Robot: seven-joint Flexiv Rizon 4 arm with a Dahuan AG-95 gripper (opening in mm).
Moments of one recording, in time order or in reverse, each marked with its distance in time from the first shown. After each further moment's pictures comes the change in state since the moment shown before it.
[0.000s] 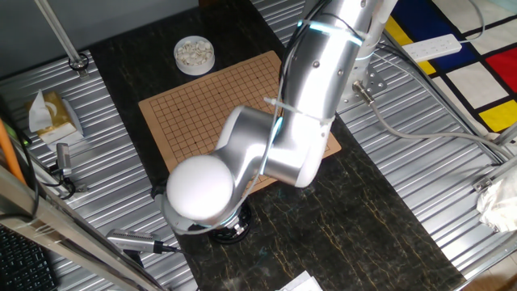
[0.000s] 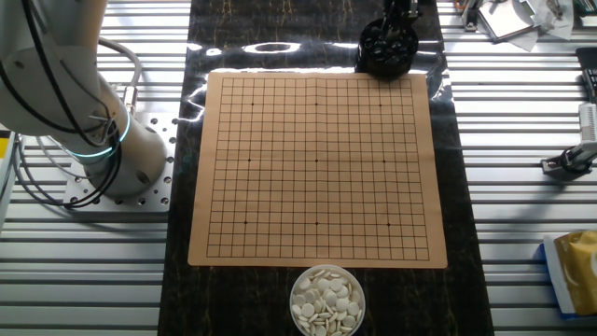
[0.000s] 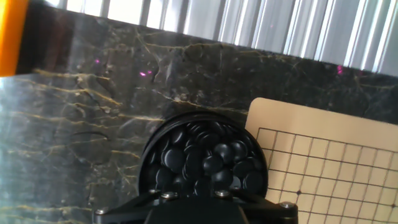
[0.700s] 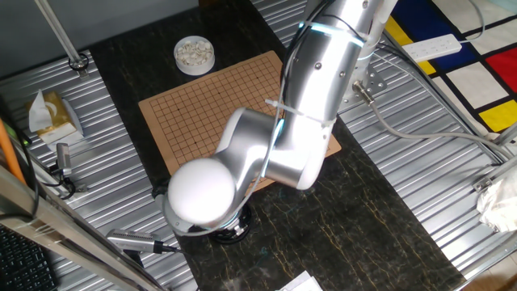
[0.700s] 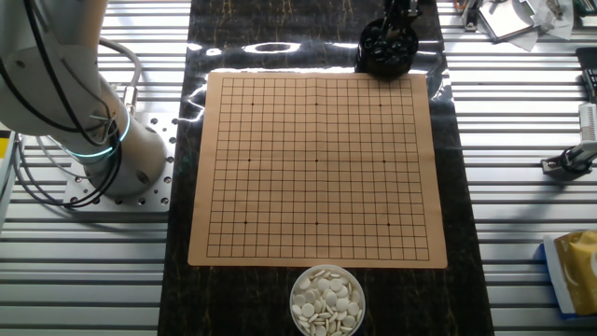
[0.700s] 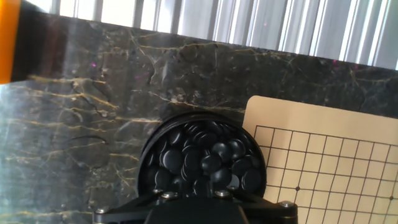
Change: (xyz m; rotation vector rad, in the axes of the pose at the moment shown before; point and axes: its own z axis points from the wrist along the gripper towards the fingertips) arm 0.000 0.000 0.002 0.012 0.004 0.031
